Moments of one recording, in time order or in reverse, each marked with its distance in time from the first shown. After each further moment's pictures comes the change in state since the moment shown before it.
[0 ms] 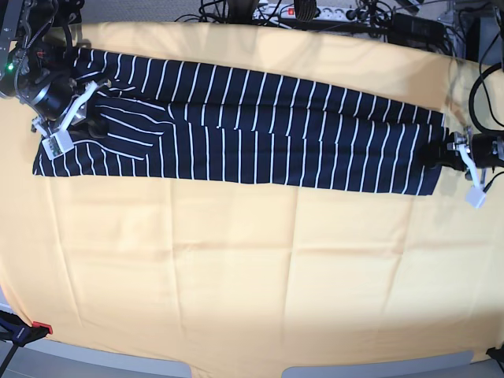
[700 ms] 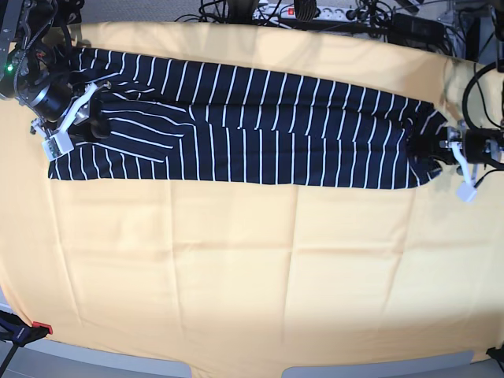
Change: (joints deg) left arm 0.1 3.1 0.0 3.0 -1.2 5.2 6.0; right arm -0.1 0.2 0.0 0.3 0.0 0.0 -0.1
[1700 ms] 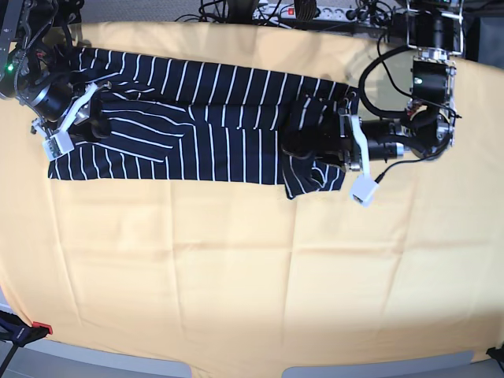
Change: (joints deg) left arm 6.2 26.7 -0.3 24.6 0.1 -5.2 -2.1; right arm -0.1 -0.2 0.0 0.0 0.0 0.0 0.0
